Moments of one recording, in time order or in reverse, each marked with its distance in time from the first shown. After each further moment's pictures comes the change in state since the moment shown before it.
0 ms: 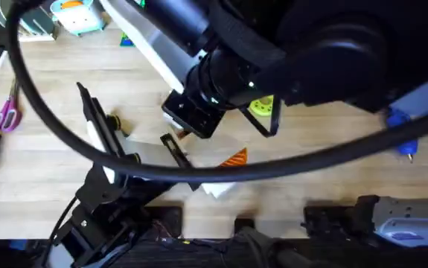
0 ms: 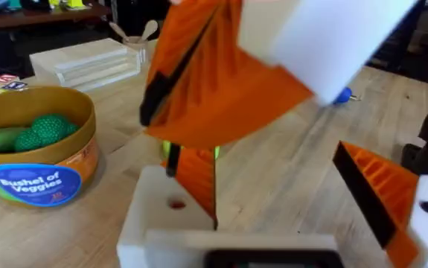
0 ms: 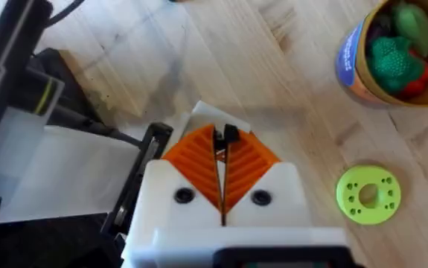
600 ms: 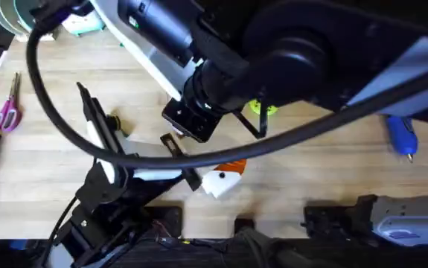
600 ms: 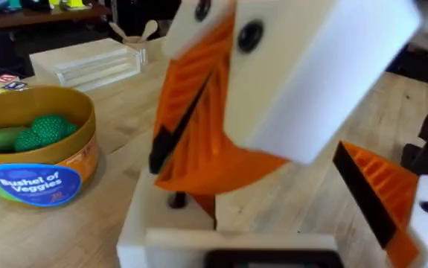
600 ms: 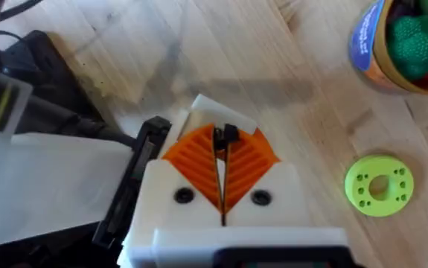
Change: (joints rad) left arm 0.000 0.000 0.000 0.000 0.000 0.000; right arm 0.000 0.047 0.000 -0.029 -0.014 0.014
